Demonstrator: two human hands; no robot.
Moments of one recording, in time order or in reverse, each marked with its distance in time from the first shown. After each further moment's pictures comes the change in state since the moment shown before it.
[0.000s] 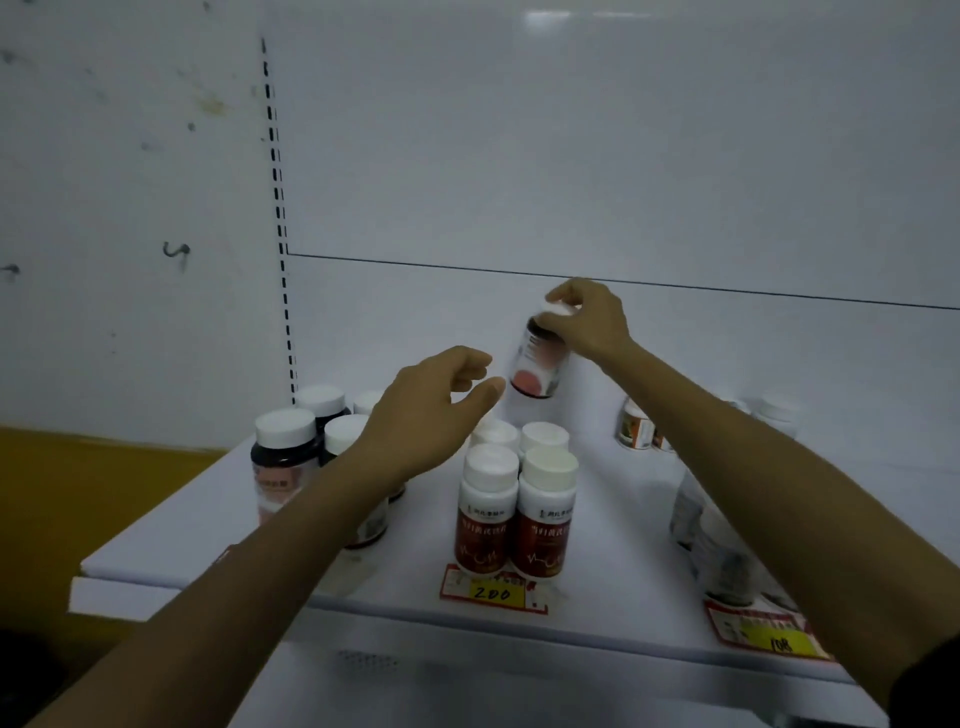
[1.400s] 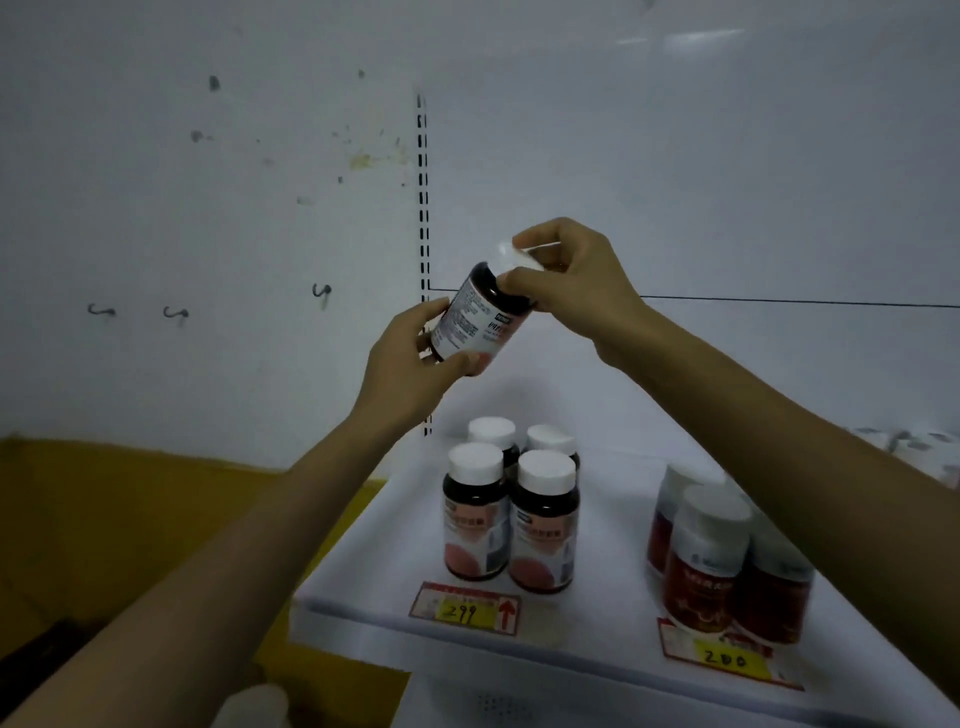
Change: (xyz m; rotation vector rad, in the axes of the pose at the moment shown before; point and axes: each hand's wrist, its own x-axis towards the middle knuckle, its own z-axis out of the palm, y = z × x) left_hand 0.025 -0.112 -0.139 -0.168 0.323 0.004; right_hand -0.048 -0.204 0.084 0.504 -0.191 -0.144
